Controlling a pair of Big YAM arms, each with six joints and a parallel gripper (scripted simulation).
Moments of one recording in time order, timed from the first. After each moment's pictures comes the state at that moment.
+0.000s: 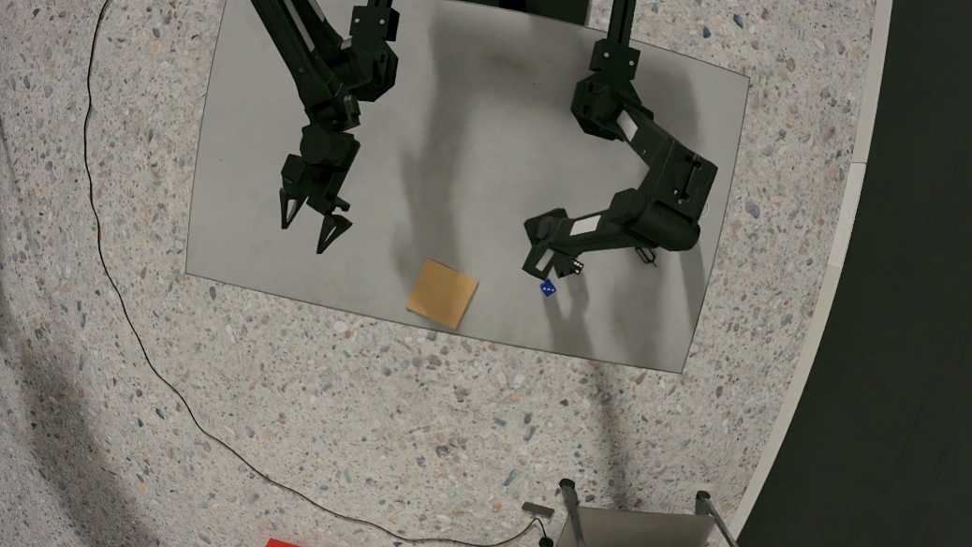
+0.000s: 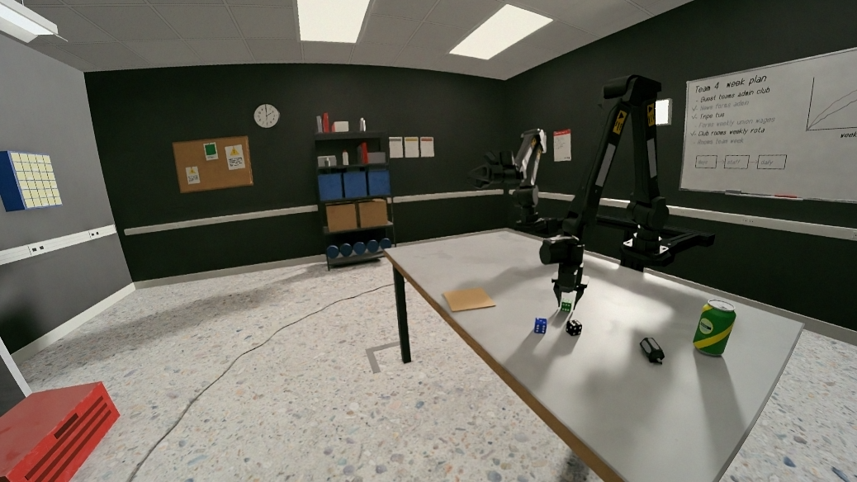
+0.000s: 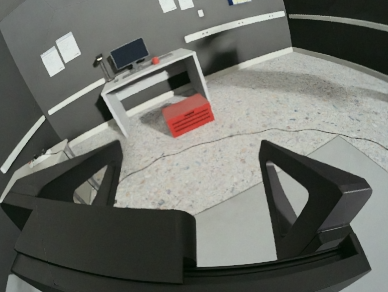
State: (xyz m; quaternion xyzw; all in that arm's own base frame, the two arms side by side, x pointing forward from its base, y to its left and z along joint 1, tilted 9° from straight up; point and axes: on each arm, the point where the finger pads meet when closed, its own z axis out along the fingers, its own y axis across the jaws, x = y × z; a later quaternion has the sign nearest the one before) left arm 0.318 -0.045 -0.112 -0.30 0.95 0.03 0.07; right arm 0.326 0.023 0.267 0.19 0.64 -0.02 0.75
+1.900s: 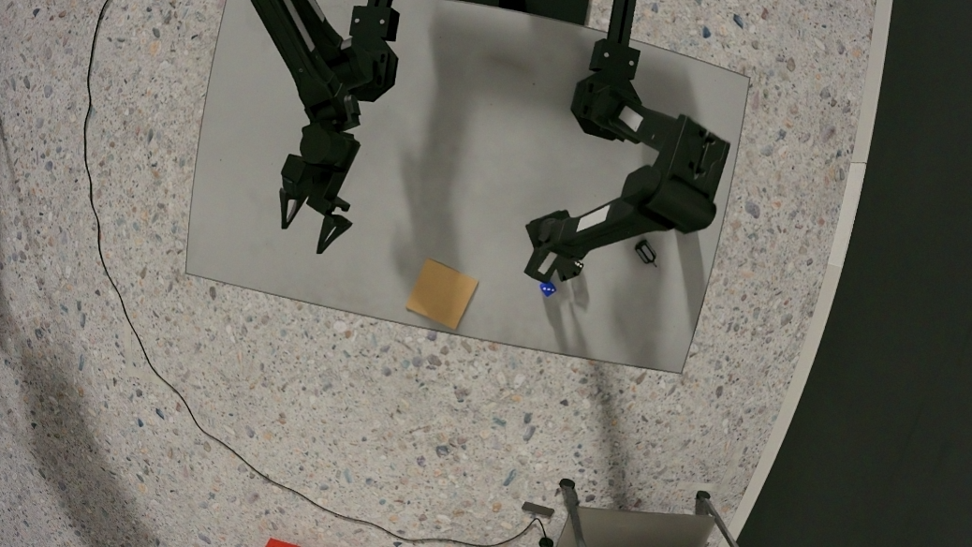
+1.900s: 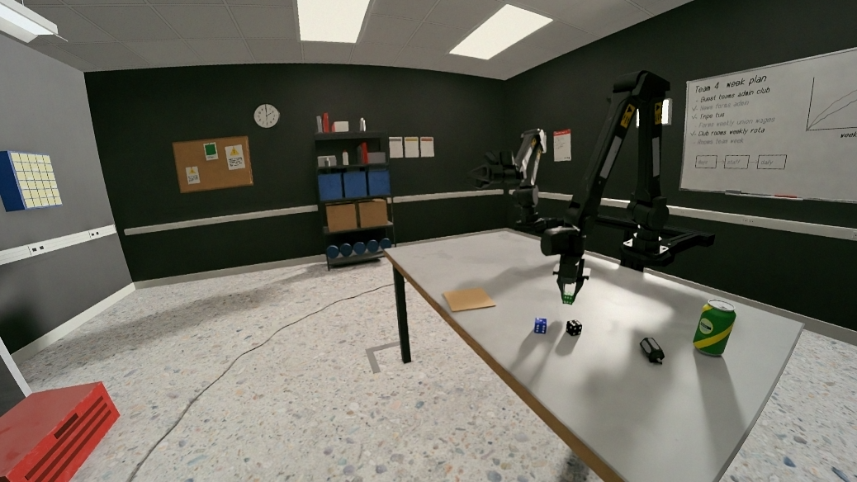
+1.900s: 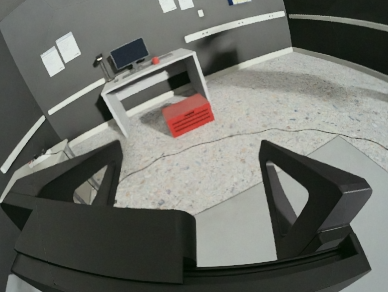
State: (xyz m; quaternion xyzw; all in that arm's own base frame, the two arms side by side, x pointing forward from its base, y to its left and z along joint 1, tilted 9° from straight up) left arm 0.316 -0.045 -0.084 -0.30 0.95 0.03 0.07; right arm 0.326 0.023 0.267 0.19 0.64 -0.02 0.75
